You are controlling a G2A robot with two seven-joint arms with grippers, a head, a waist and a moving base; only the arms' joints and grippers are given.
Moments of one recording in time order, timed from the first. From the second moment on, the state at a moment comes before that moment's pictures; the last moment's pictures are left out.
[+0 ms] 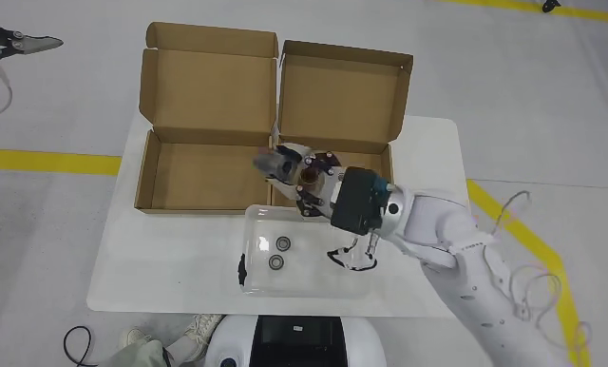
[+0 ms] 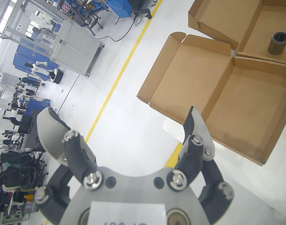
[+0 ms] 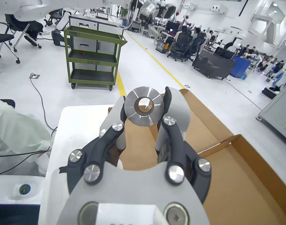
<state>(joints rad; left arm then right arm) 0.40 -0.15 -1.00 -1.50 0.90 -0.88 -0.13 -1.05 -1.20 0.99 -2.00 -1.10 -0.62 0.08</state>
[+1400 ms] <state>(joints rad) 0.40 -0.15 -1.00 -1.50 0.90 -0.88 -0.13 -1.18 -1.19 1.09 -1.89 -1.11 -0.61 0.16</state>
